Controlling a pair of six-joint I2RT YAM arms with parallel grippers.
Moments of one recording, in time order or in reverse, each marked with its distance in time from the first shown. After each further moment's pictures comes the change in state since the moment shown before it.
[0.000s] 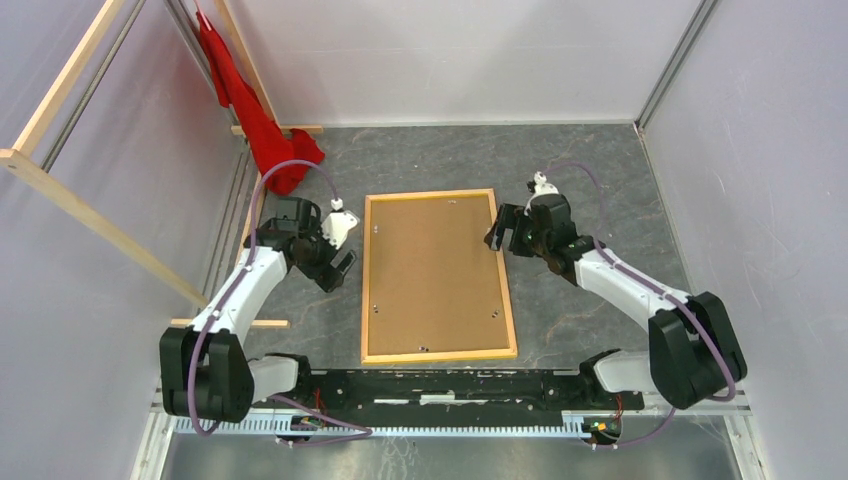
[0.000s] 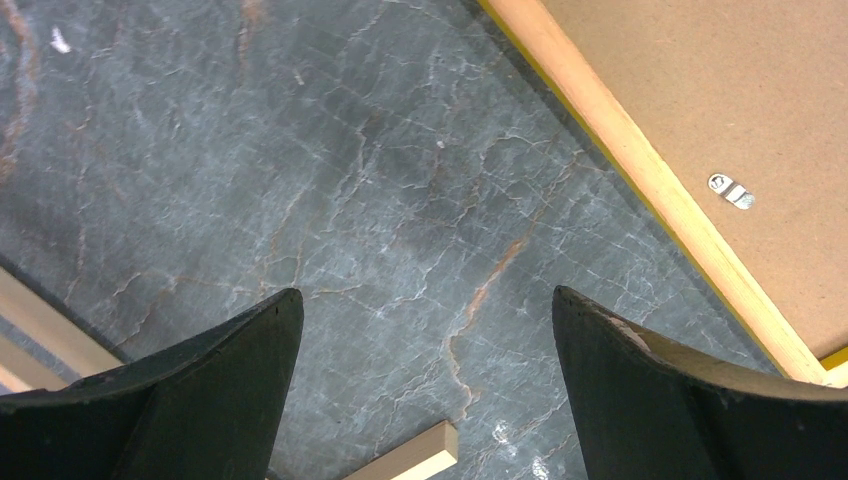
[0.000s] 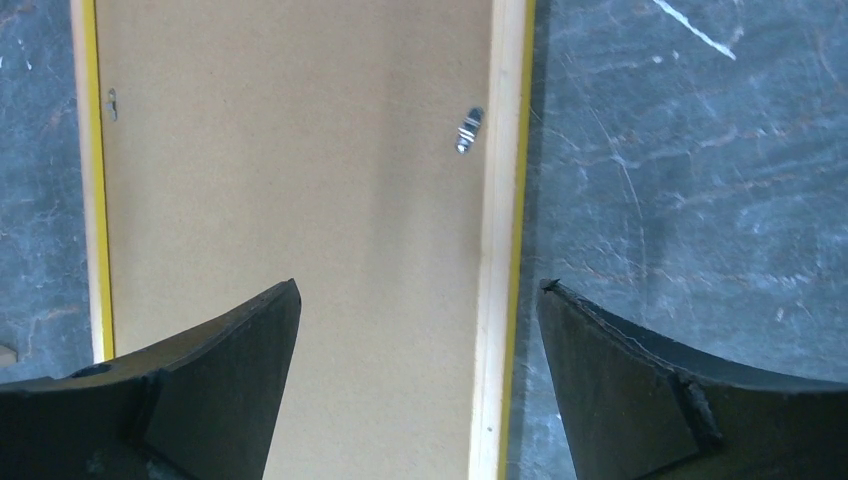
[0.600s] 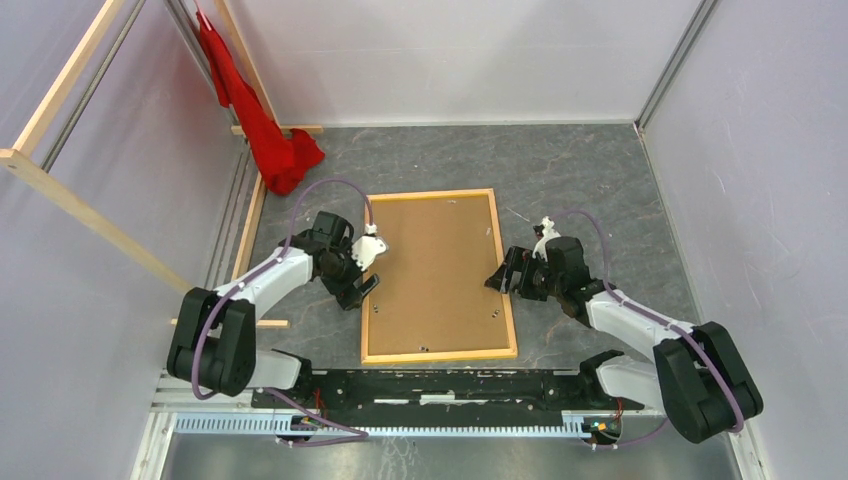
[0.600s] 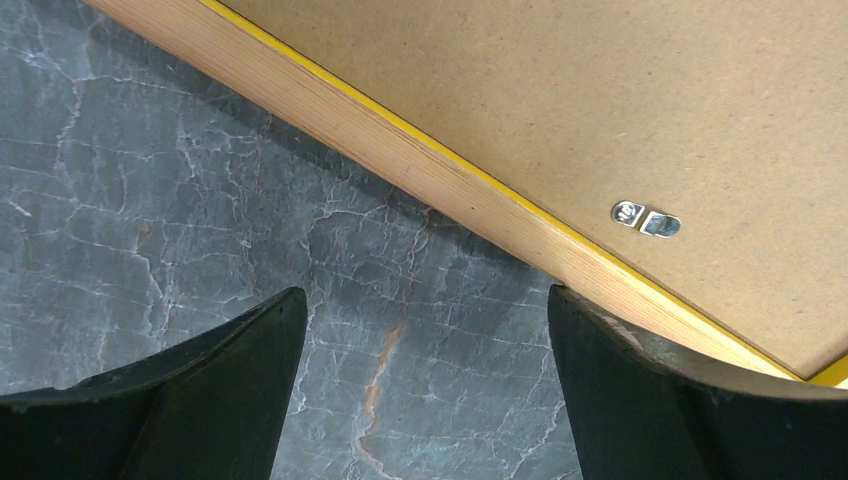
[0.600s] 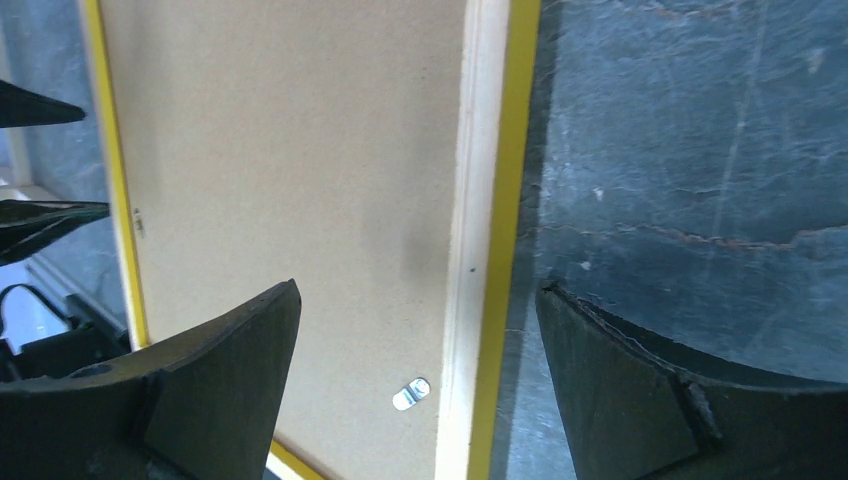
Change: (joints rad) left arm -0.196 0.146 -0.109 0.124 0.012 0.000; right arm -0.045 -0.190 -0.391 0.152 -0.264 0.081
